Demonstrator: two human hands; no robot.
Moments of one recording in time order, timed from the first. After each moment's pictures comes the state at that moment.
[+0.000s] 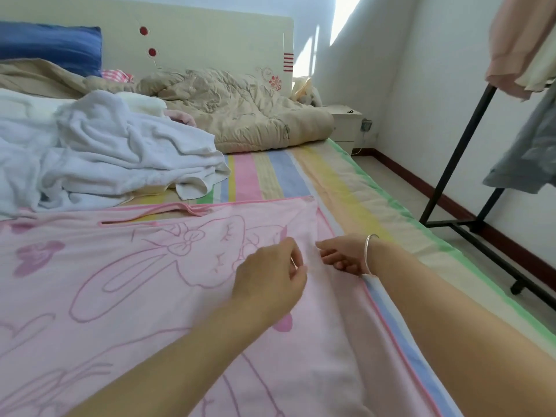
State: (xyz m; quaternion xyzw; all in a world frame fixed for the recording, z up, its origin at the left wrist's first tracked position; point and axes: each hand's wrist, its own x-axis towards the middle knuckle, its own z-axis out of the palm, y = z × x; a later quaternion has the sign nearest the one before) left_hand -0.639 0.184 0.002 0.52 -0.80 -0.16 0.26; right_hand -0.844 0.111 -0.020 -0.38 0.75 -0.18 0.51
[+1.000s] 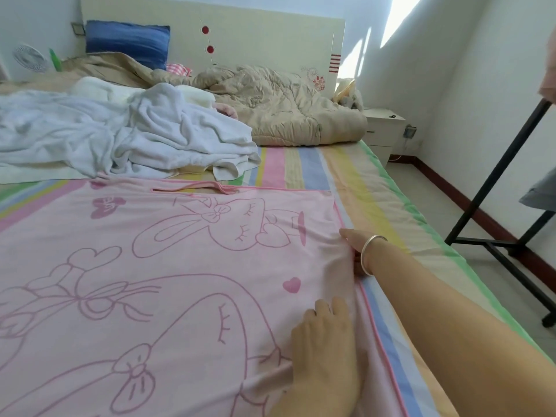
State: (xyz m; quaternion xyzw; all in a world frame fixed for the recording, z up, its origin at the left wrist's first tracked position) left_hand -0.718 0.328 -0.017 0.62 -0.76 -0.12 0.14; right_hand -0.846 0.142 -0.022 -0.30 0.73 -0.36 0.50
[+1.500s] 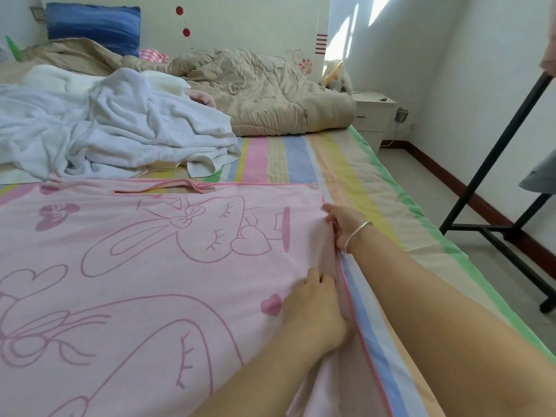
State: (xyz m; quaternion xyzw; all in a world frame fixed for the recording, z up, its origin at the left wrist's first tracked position) left_hand -0.738 0.238 -0.037 0.57 -0.79 -0.22 0.08; right_hand -0.855 0.081 -0.033 -0.26 0.63 -0.48 0.54
